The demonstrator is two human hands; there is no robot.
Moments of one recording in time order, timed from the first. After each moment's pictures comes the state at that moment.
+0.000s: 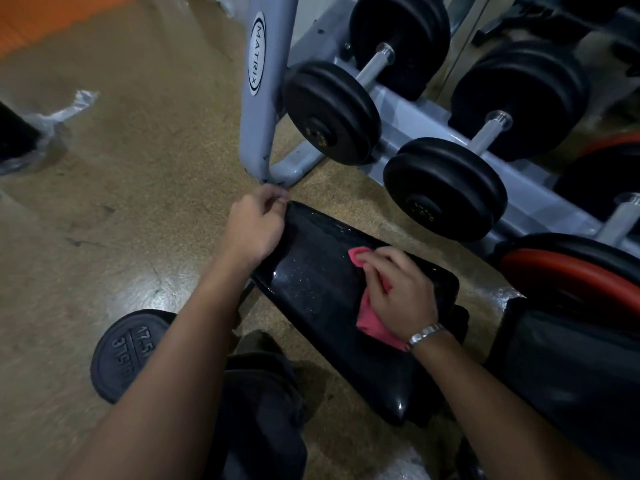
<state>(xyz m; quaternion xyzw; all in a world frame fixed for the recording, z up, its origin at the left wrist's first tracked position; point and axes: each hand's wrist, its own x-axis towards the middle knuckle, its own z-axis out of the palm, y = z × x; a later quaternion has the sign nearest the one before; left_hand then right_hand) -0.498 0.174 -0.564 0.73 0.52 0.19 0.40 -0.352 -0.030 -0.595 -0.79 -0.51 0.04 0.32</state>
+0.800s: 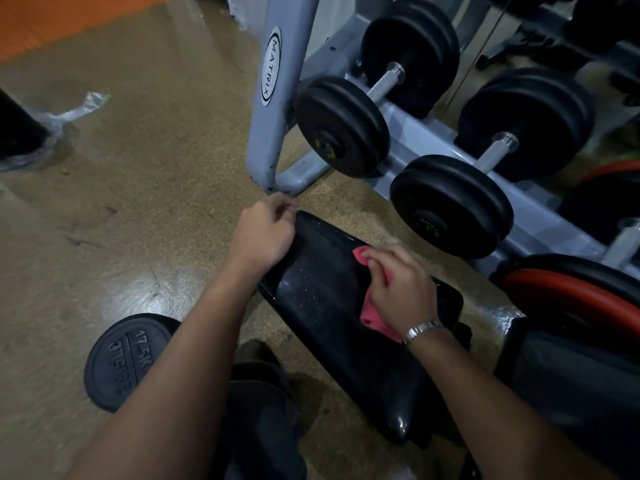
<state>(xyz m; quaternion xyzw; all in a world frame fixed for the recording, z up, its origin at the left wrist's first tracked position) -0.495 0.173 -0.557 0.73 0.52 0.20 0.39 -0.340 -0.001 -0.594 -0.82 -0.49 0.06 0.31</state>
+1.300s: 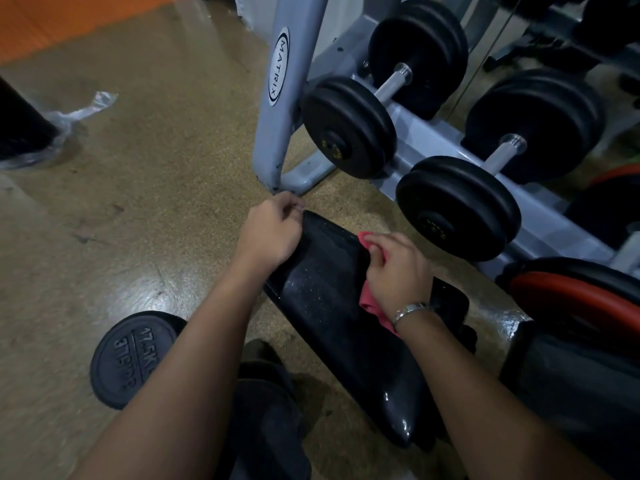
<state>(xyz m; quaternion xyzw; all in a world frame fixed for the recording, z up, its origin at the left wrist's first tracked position) -0.495 0.172 -0.554 0.73 0.53 0.18 0.40 -0.347 0.029 -0.588 -0.85 -0.42 0.08 0.30</state>
